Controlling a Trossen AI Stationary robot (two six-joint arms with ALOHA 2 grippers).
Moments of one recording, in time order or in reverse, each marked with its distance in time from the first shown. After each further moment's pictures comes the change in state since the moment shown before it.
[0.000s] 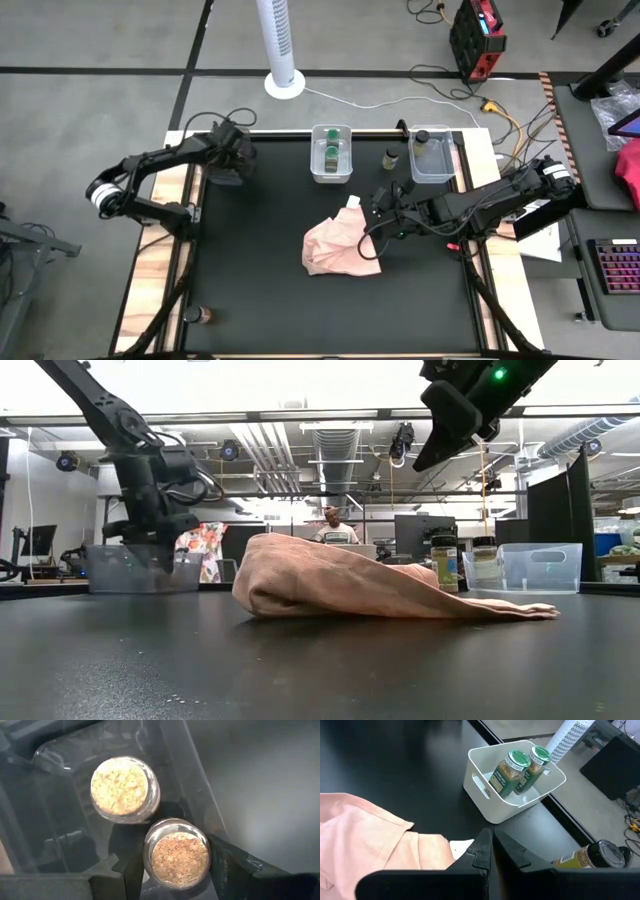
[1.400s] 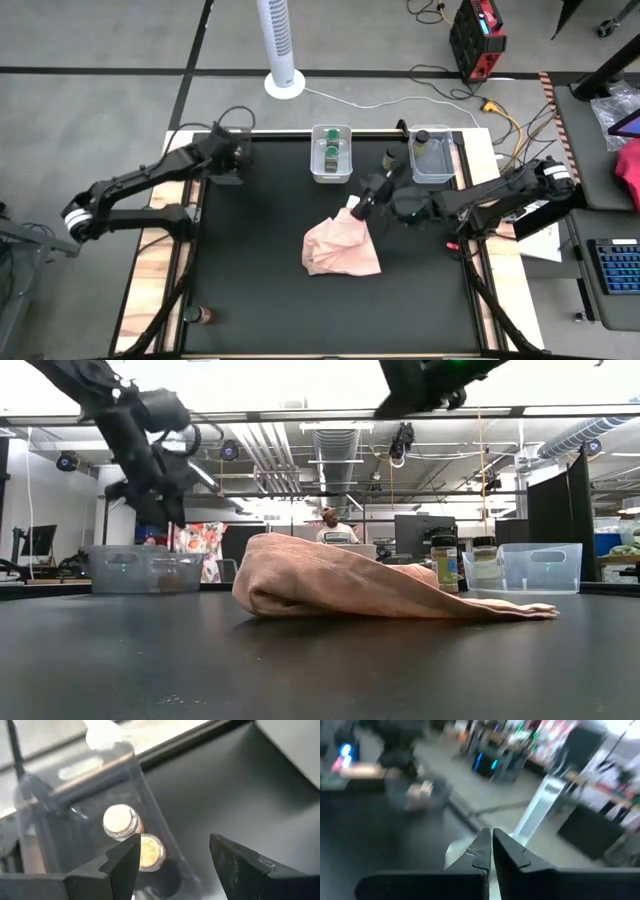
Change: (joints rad) left arm -0.236 -0.310 0.000 -0.042 -0.187 -0.077; right arm -0.075 0.001 -0.064 0.729 0.118 -0.529
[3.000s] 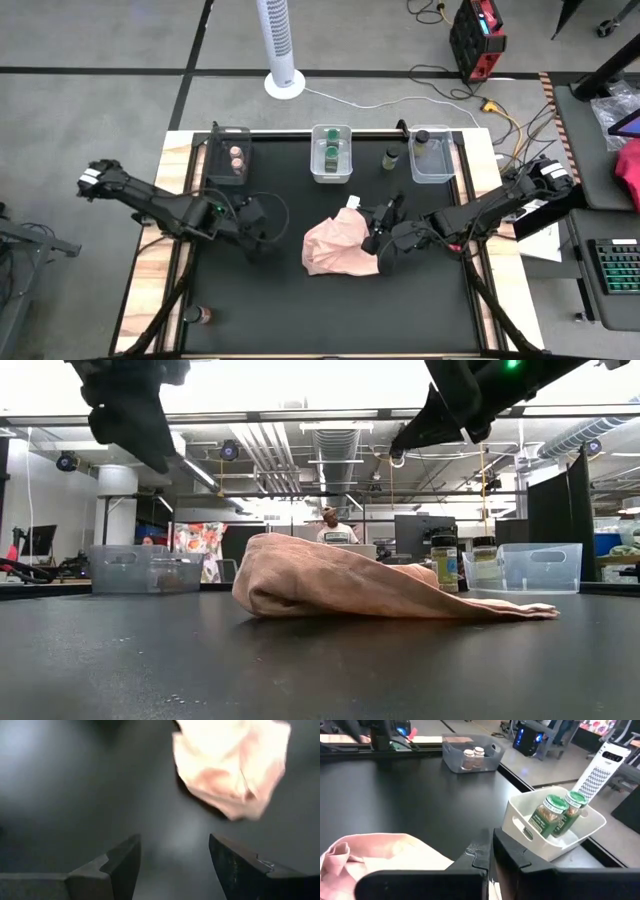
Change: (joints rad) left arm -1.040 0.180 0.284 -0.300 -0.092 -0.586; right arm 0.182 0.011 -0.109 -0.164 -0.068 0.344
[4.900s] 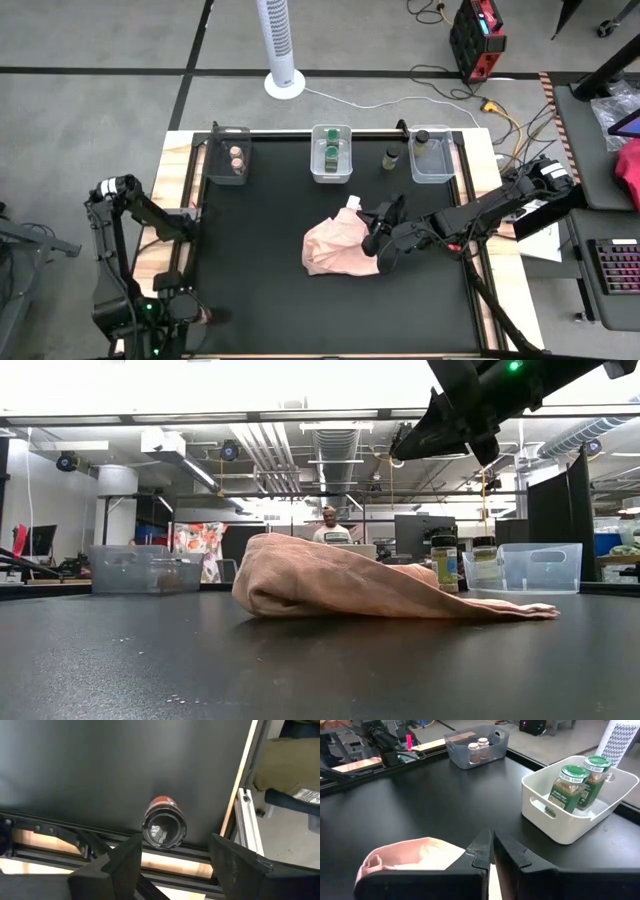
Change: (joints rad) left arm -0.926 0.317 0.414 -0.486 0.266 -0.625; right arm 0.003 0.001 -0.029 0.011 -0.054 0.270
